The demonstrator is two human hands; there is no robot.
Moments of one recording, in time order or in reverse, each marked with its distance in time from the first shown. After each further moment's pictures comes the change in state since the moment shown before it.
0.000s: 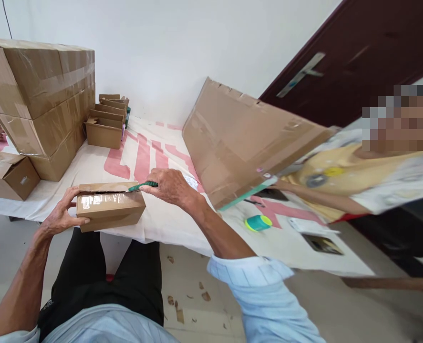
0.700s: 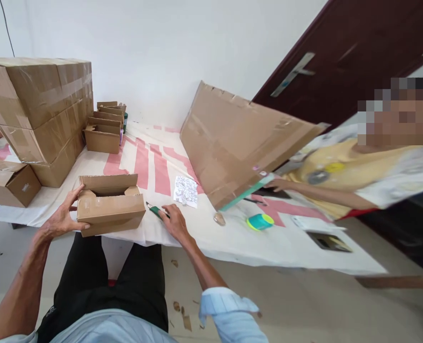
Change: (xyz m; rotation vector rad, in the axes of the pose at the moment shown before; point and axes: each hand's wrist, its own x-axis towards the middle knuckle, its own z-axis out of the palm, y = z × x) left_hand 0.006 0.015 -0.006 0.049 -0.070 -0.051; right_hand -0.096 0.034 0.164 0.434 0.282 0.573
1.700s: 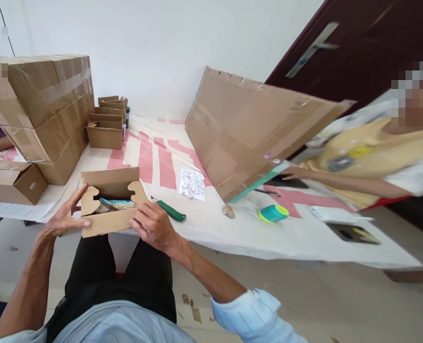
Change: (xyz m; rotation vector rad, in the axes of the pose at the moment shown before) left_hand -0.007 0.004 -0.008 -0.164 -0.060 -0.054; right_hand -0.028 -0.135 -0.025 -0.137 0.003 -0.757
